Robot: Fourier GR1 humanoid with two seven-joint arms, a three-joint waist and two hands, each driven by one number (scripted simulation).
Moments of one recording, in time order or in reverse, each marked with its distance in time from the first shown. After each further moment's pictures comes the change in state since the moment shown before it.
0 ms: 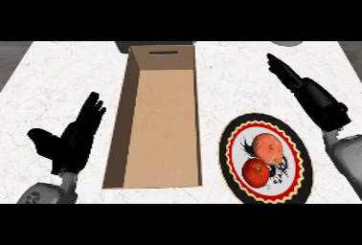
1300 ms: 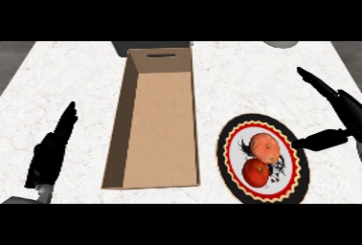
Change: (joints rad) left arm 0.088 0.142 0.006 0.001 -0.247 0.030 0.004; right arm 0.112 -0.106 -0.089 0.120 0.207 -0.001 -0.220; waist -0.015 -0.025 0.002
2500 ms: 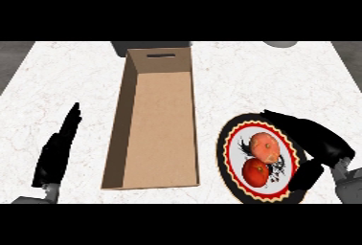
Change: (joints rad) left arm 0.008 -0.101 0.072 0.026 -0.101 -0.064 -0.007; right arm 0.083 0.028 0.164 -0.315 0.333 0.350 0.547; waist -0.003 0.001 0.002
